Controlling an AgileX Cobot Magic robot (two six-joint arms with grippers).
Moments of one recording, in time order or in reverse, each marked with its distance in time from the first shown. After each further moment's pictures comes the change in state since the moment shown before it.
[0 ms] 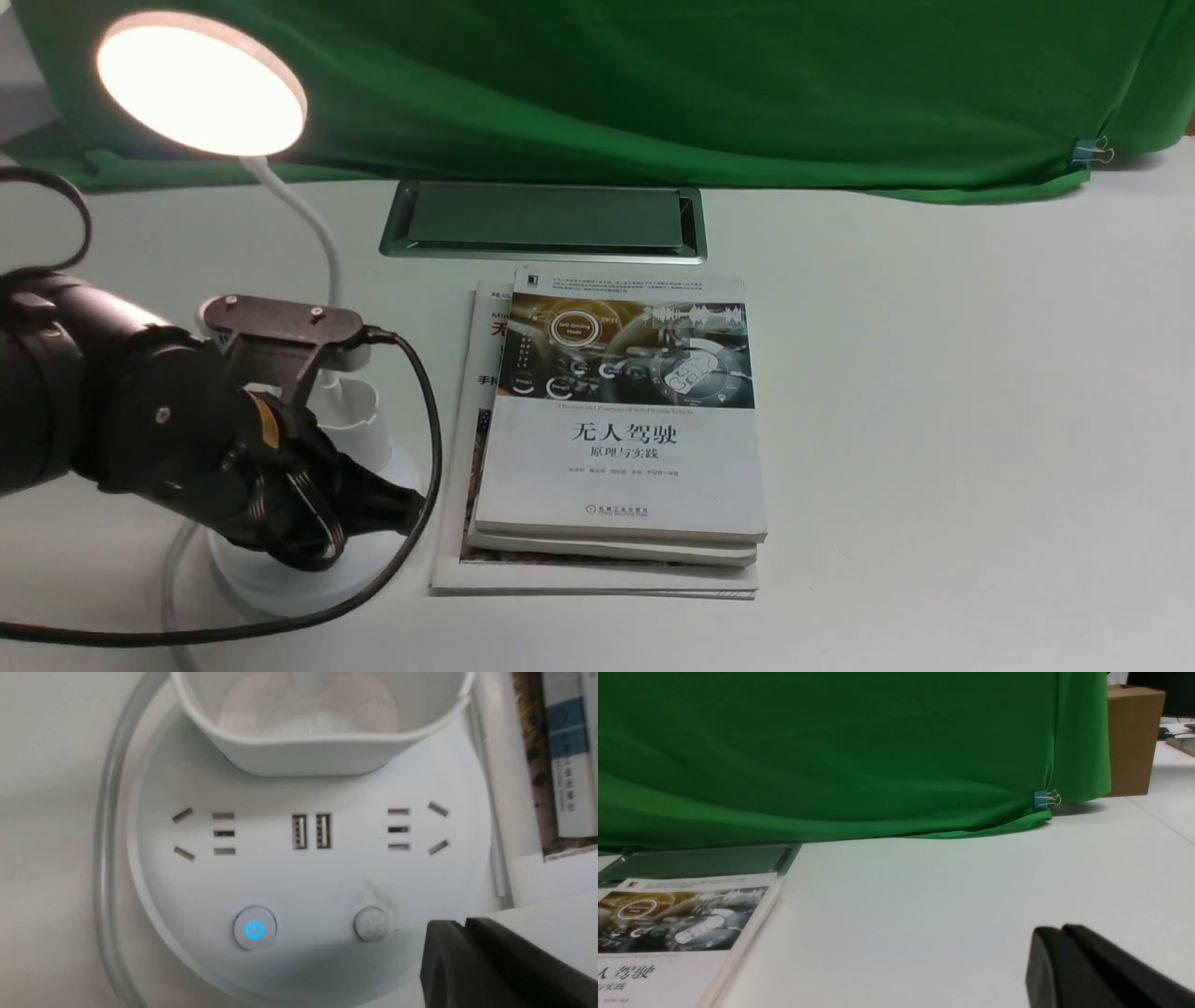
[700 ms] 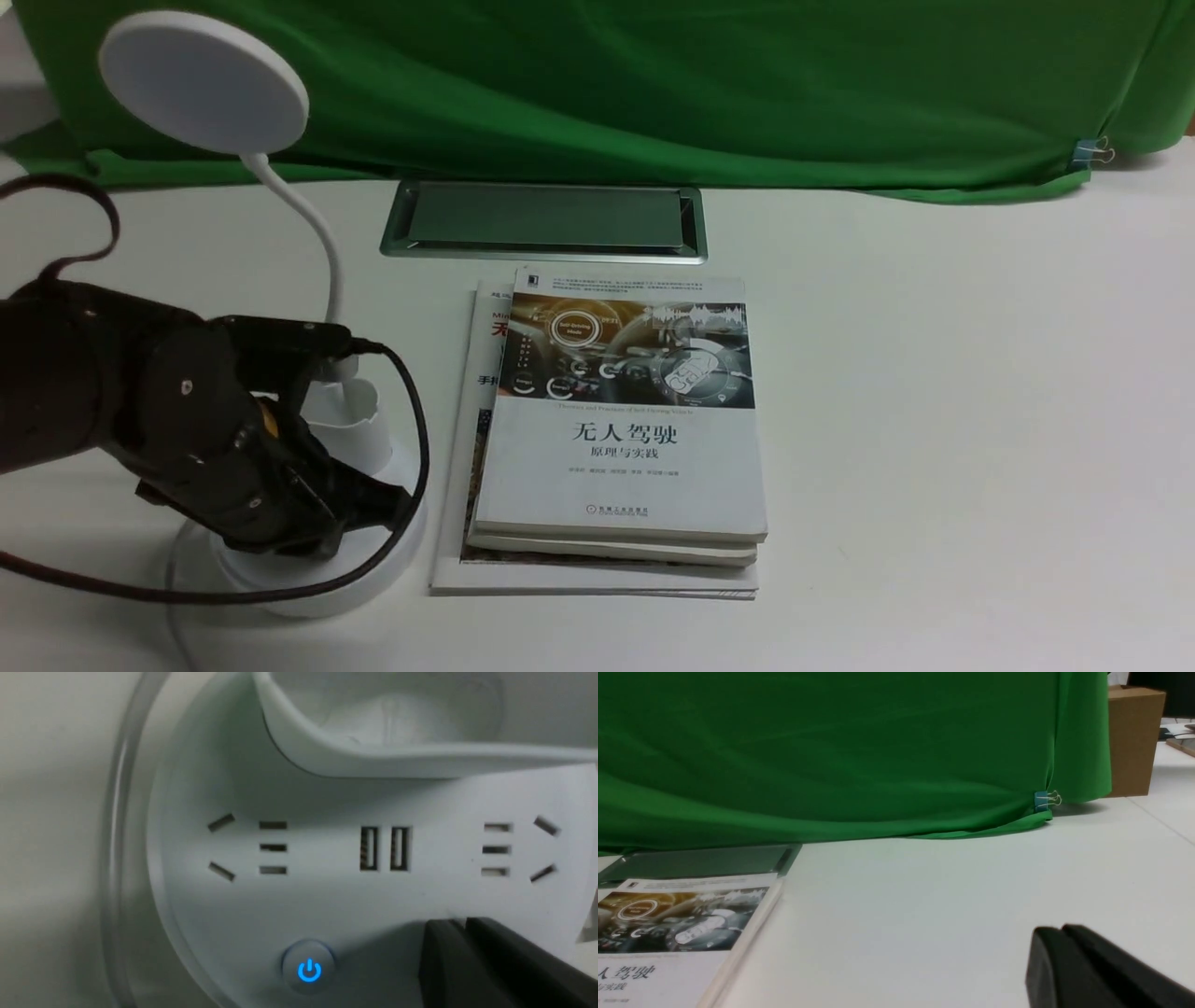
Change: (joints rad) right arm 0.000 0.000 0.000 0.000 0.000 0.000; left arm 0.082 0.127 -0.011 -0.092 -0.031 0.103
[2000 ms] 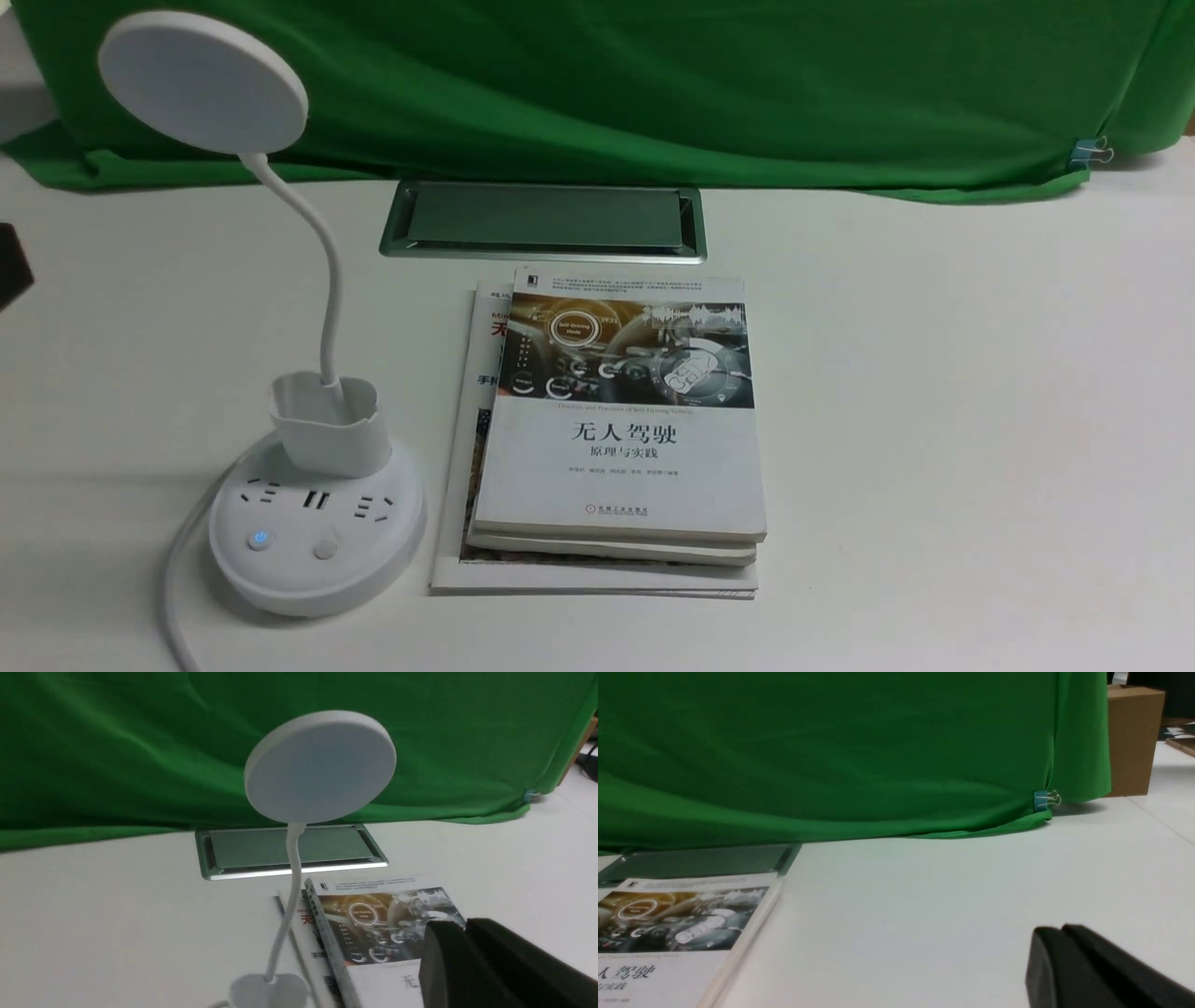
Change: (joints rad) right arm 0.000 0.000 0.000 0.000 0.000 0.000; left arm 0.000 -1.025 0.038 0.015 -0.041 0.038
